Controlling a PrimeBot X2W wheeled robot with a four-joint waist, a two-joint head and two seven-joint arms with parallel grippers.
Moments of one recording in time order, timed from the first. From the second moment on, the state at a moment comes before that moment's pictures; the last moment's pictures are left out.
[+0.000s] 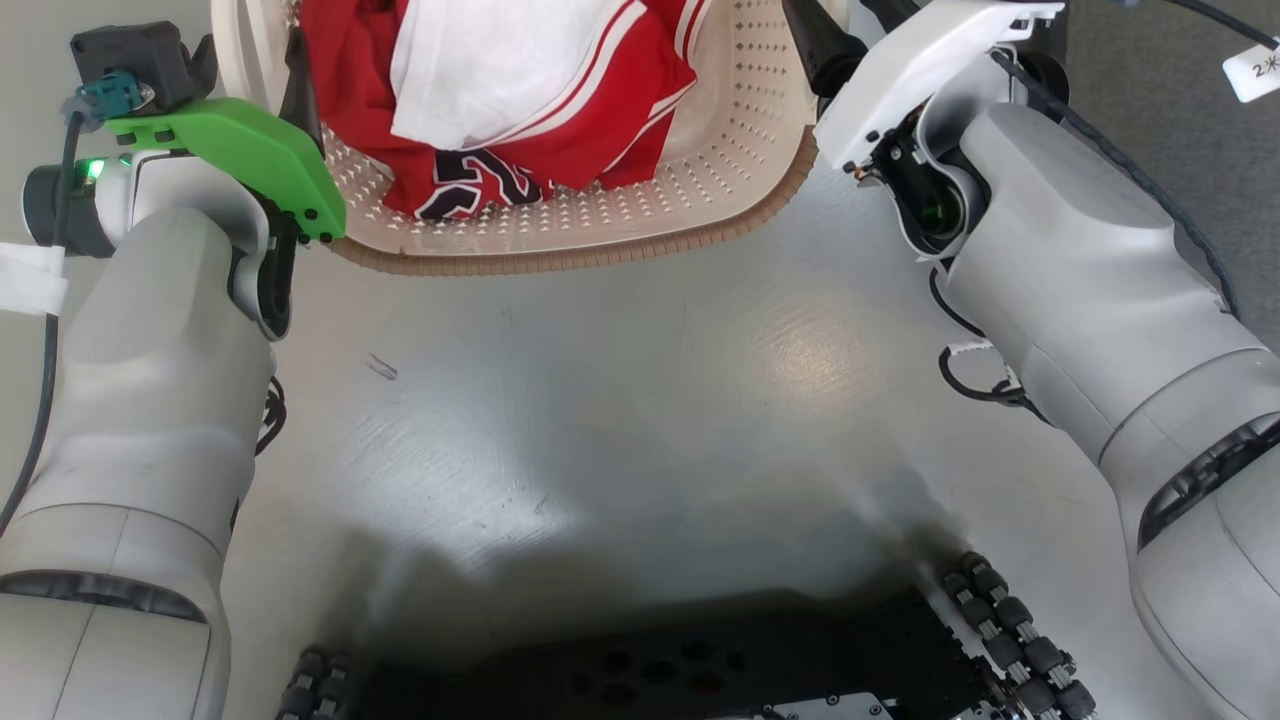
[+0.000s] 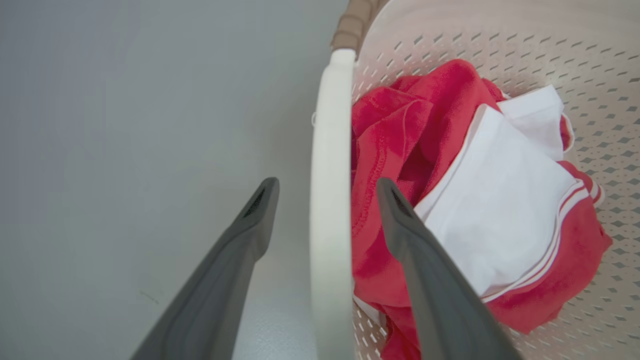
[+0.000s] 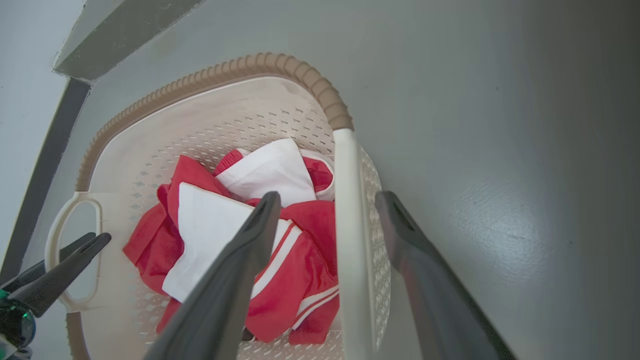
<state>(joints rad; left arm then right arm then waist) -1.09 0.07 -0.42 1.16 -0.55 -0.05 -0.25 -1.18 -0.06 0.97 1.09 1.15 0.12 -0.25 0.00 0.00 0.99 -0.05</state>
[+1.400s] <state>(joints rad) -0.84 0.06 -0.33 0.99 -0.55 -0.07 -0.25 -0.99 -0.08 0.87 1.07 1.12 0.12 -0.25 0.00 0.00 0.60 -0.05</state>
